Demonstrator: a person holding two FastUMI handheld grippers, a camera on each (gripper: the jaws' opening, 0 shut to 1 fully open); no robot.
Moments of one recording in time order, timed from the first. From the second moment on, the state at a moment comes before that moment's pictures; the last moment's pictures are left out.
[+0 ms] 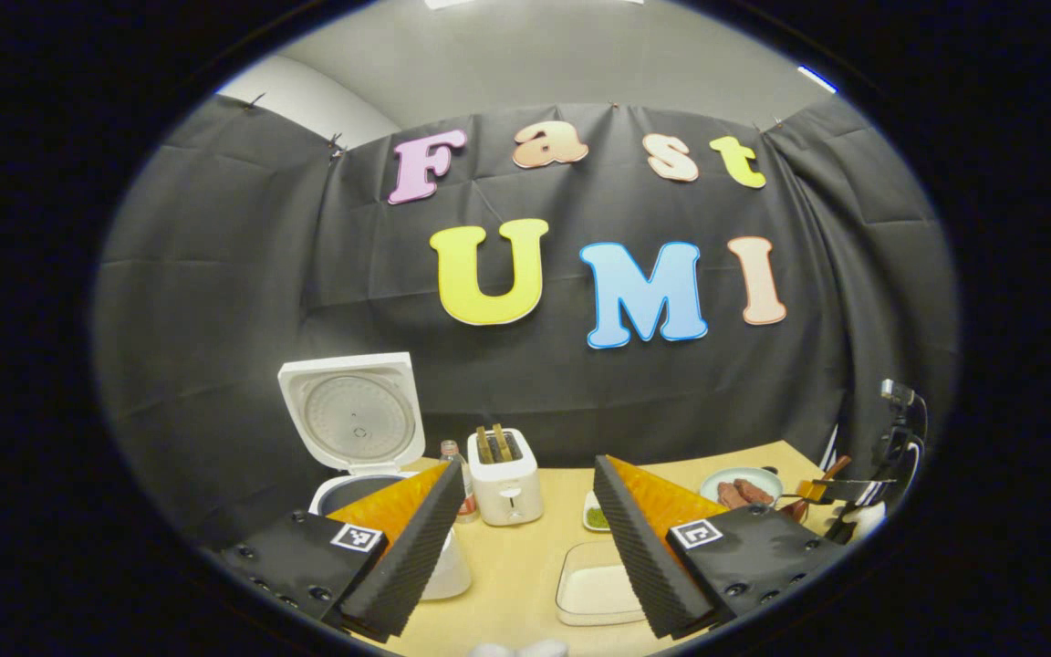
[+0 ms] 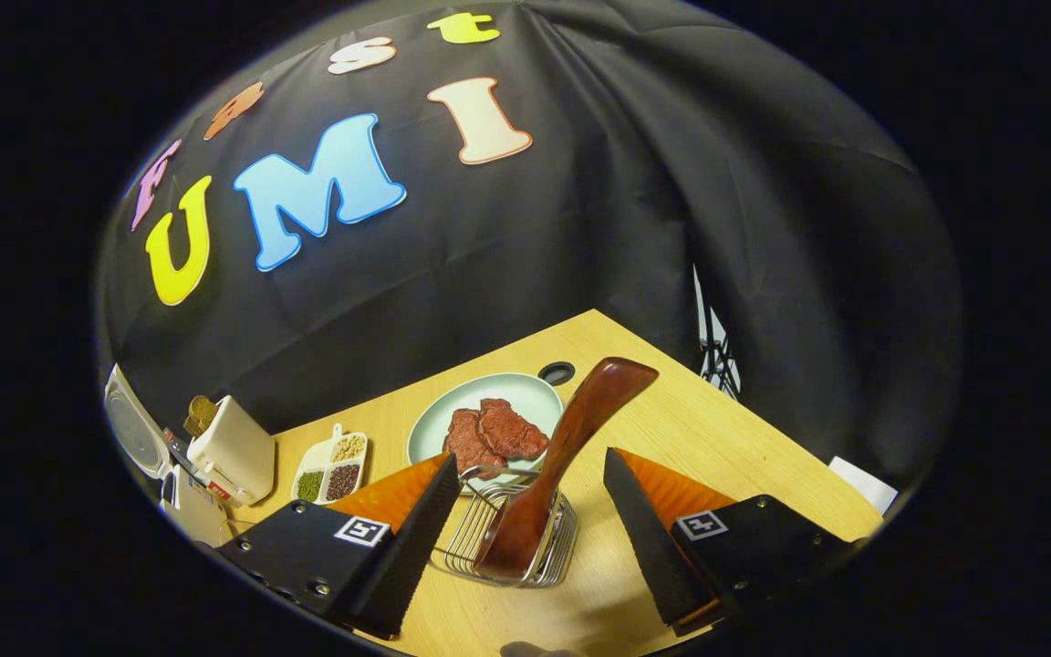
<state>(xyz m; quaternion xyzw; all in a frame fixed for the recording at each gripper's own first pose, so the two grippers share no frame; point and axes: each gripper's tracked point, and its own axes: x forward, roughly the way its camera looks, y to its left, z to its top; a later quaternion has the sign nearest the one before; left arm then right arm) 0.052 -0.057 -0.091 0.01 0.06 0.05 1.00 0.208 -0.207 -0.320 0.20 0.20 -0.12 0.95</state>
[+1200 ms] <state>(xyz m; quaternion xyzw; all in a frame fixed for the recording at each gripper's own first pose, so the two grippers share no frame) 0.069 -0.060 -0.098 0.03 0.07 0.04 1.00 0.238 -0.216 -0.300 0.20 0.21 -0.11 0.95</state>
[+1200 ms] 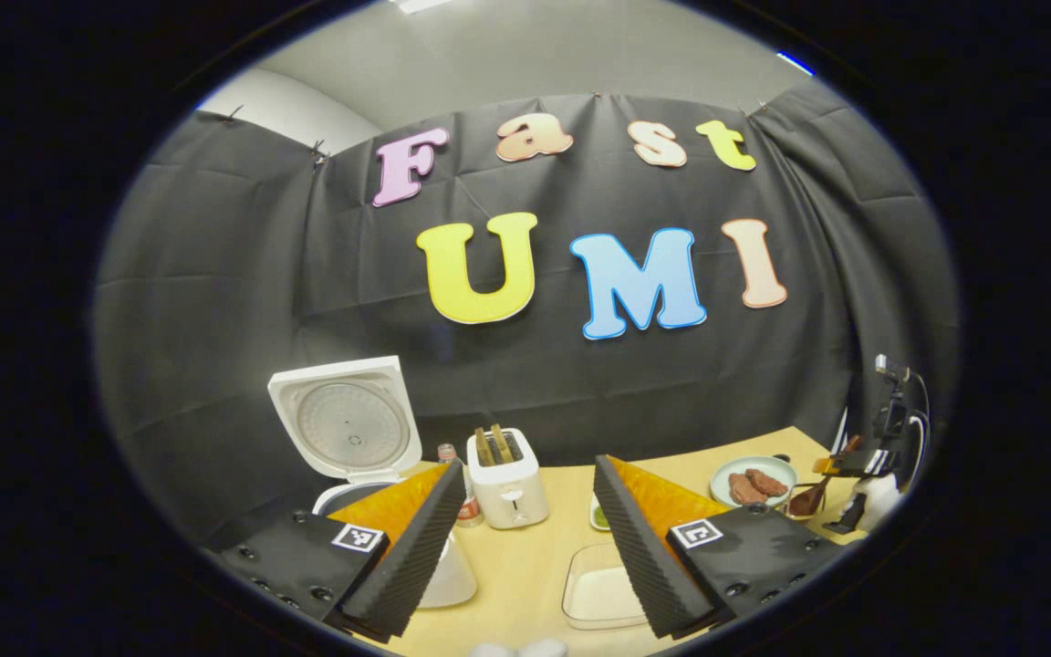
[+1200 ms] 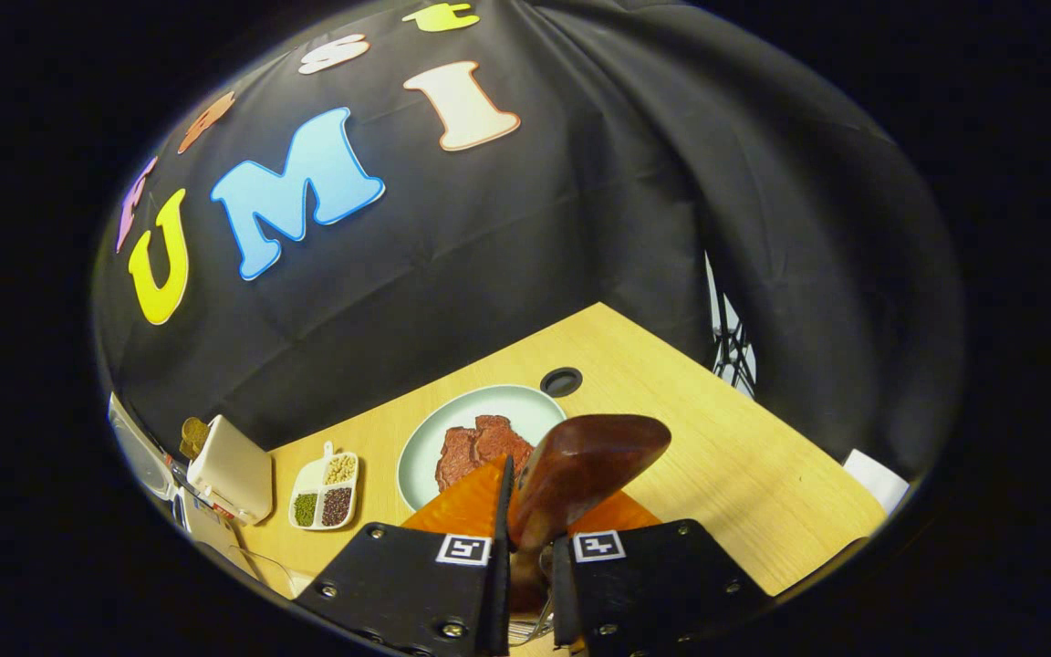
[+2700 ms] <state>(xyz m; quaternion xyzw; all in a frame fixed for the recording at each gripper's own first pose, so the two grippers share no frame) 0.022 0.033 -0.098 0.01 0.04 0.03 1.00 0.174 0.085 -0.215 -0.02 0.16 0.07 0.98</state>
